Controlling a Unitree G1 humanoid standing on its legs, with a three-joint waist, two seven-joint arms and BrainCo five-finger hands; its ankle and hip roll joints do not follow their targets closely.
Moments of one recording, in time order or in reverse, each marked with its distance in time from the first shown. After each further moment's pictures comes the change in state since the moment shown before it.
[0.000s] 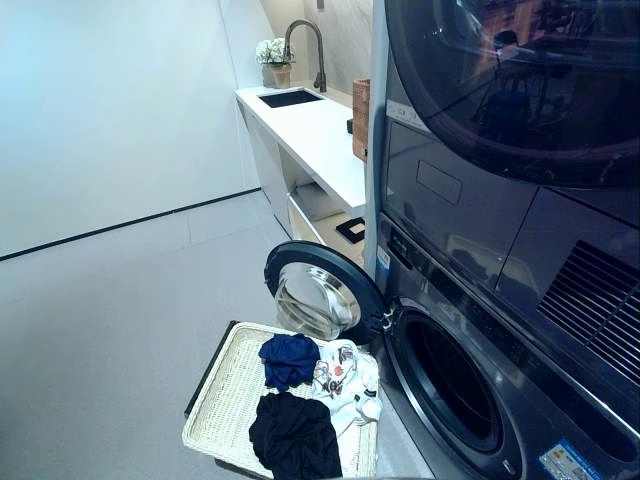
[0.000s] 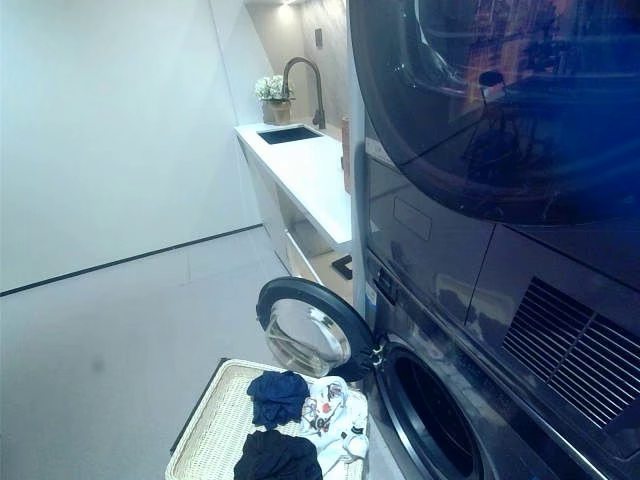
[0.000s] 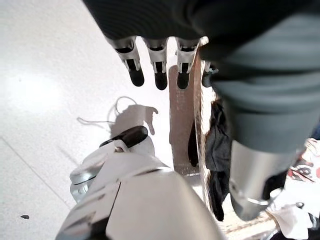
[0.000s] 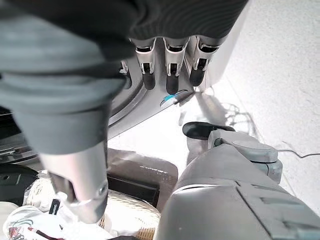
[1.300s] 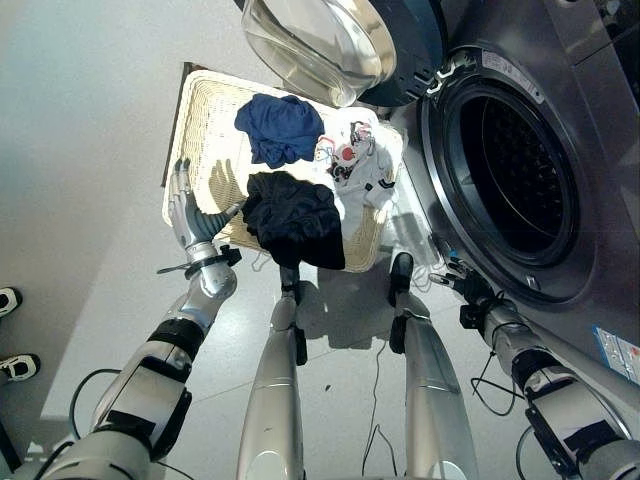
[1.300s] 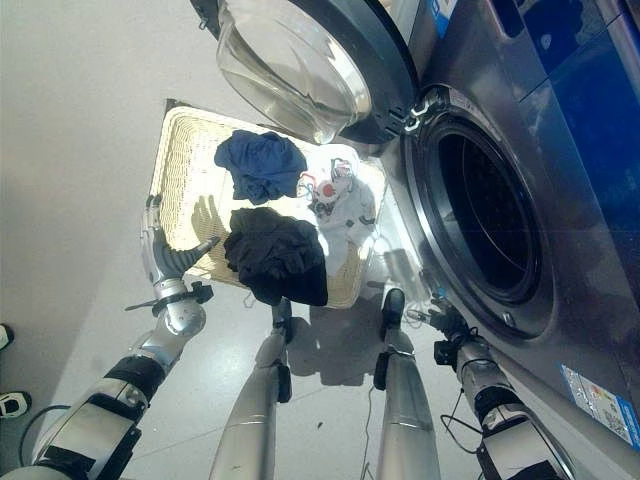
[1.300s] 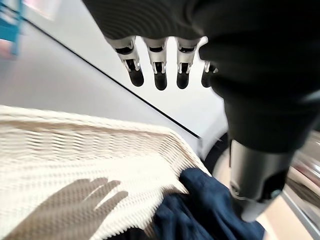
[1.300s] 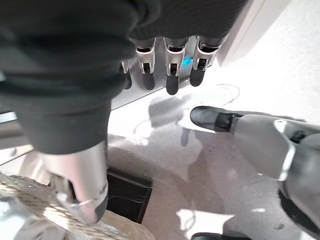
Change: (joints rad) left arm -0.745 0.212 -0.134 -0.378 0.364 -0.356 1.057; right arm -0.593 -0.128 0.134 -0.202 0.302 -0.158 -0.044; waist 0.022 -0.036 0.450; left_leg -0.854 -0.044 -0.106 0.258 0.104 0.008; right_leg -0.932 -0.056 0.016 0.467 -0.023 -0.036
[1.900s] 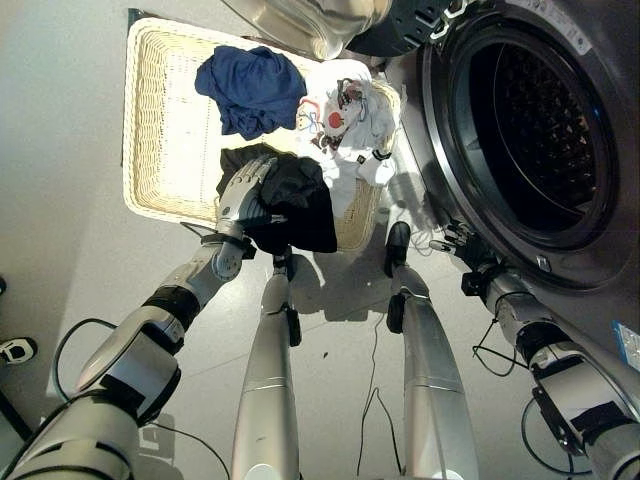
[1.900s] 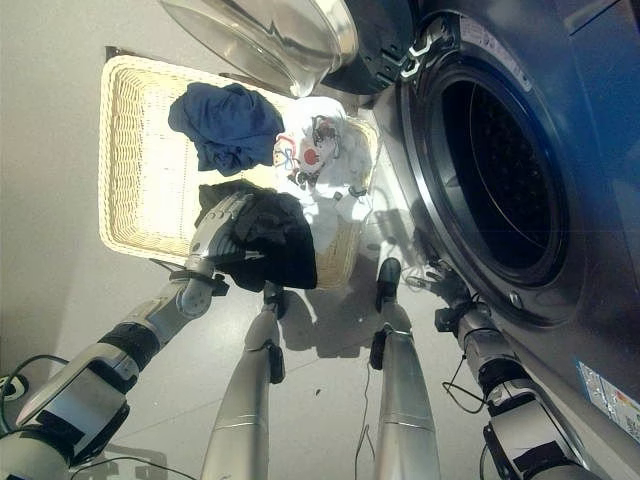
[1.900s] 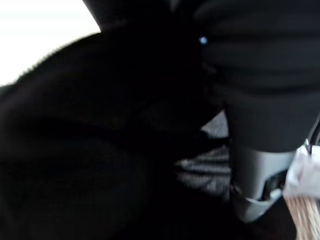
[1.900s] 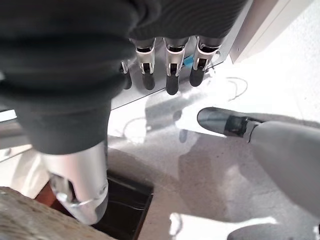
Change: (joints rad) left arm -0.146 0.075 -0.261 0.065 0.023 0.030 -0.445; right arm -0.088 -0.055 0.023 -0.047 0.004 0.002 0.018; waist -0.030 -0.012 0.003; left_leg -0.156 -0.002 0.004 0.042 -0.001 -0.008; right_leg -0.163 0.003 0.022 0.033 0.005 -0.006
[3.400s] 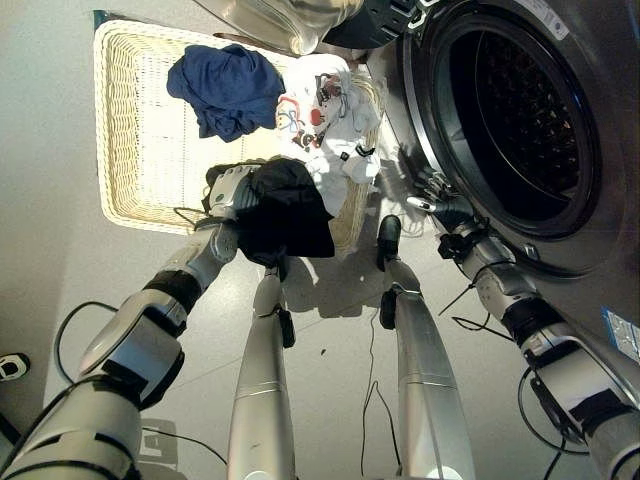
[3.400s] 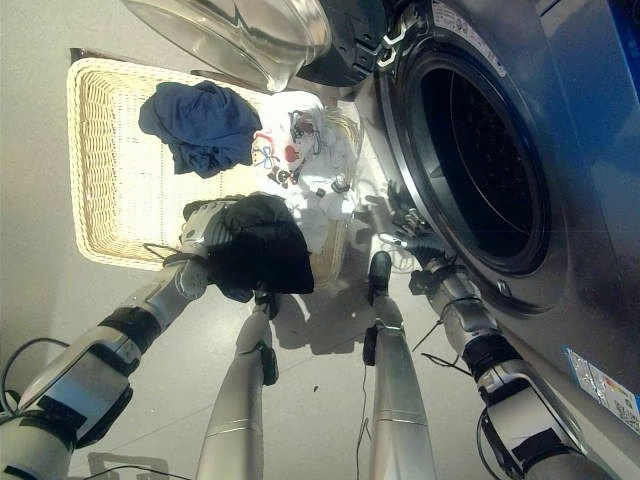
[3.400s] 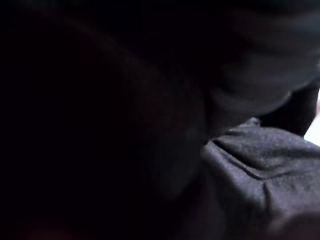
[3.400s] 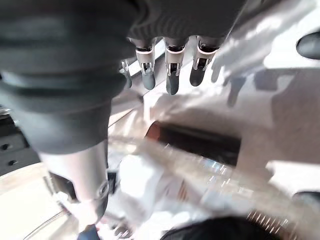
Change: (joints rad) left arm 0.029 -0.001 0.129 -0.074 -0.157 0.125 -0.005; right arm -0.003 0.005 0.079 -0.423 0.245 -0.061 -0.009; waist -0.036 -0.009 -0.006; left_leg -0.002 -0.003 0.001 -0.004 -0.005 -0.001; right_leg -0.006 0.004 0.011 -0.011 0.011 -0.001
